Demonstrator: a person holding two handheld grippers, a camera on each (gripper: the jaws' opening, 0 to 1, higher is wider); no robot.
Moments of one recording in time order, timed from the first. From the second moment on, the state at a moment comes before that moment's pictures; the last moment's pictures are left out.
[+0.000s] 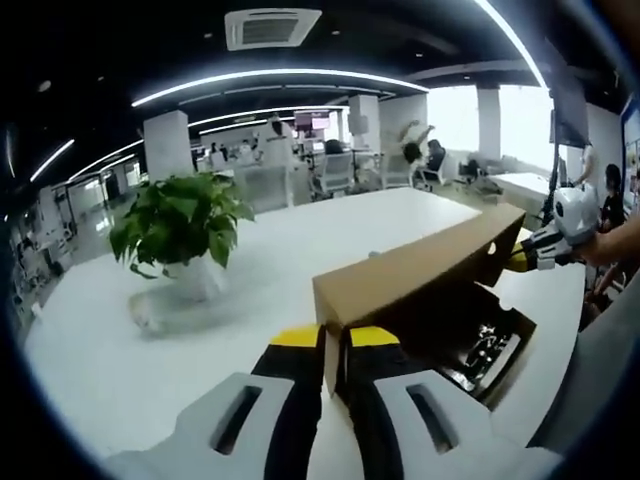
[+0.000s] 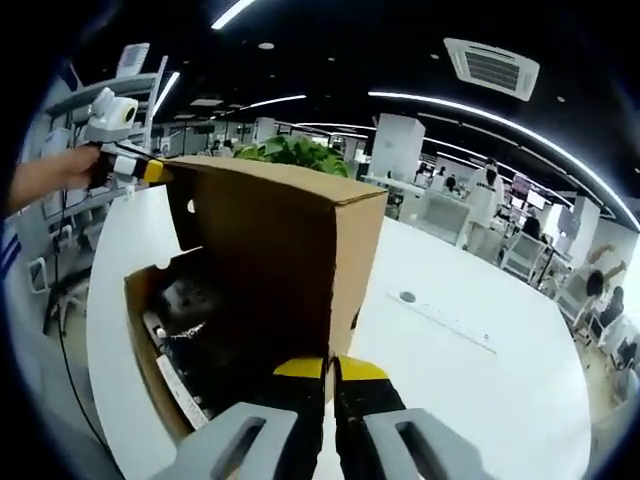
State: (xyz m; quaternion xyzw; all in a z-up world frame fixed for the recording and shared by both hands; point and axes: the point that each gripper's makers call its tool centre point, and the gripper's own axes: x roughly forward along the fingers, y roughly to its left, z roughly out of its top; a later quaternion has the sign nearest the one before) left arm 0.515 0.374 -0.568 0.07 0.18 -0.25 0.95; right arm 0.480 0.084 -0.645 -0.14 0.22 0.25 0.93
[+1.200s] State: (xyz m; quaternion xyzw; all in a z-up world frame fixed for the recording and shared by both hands) left arm 0.525 0.373 -0.628 0.07 0.22 -0.22 0.95; right arm 0.501 0.079 -0.638 -0.10 0.22 0.23 0.94
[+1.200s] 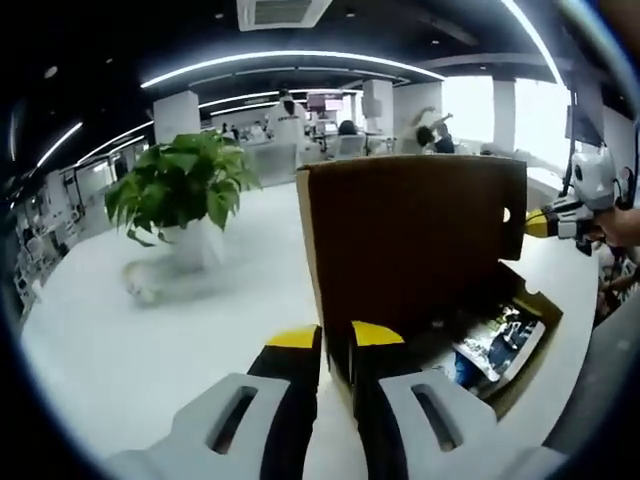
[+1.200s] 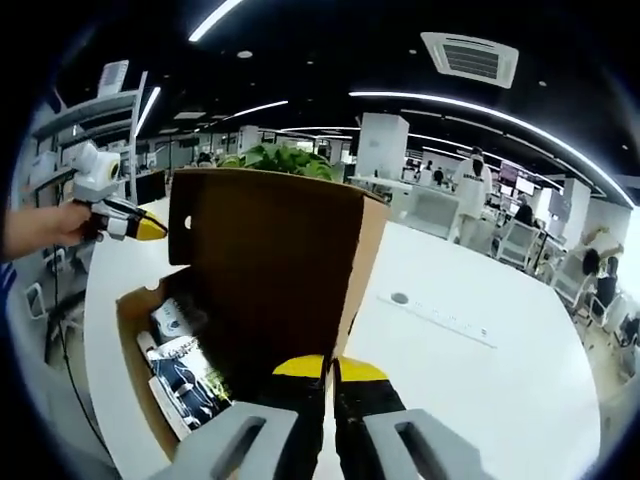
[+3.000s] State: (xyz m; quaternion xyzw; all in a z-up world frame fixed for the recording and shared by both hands) left arm 0.554 0.373 -0.668 0.07 0.24 -0.21 0.94; right arm 0.533 0.075 -0.641 -0.08 0.21 0.22 0.95
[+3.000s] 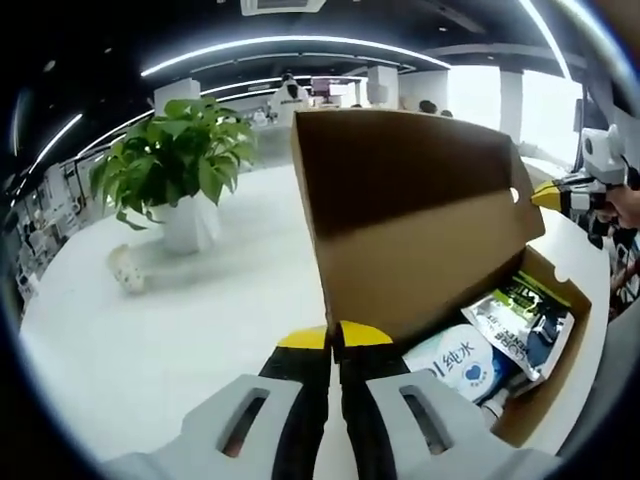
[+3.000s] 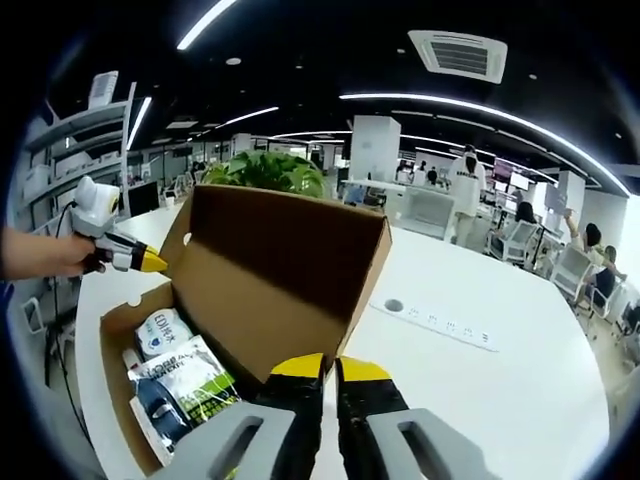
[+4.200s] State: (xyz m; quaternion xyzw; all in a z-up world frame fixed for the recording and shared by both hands) left arm 0.567 0.371 -0.668 0.06 0.25 -0.21 0.94; right arm 0.523 0.076 -0.682 -0.05 0.26 0.21 0.94
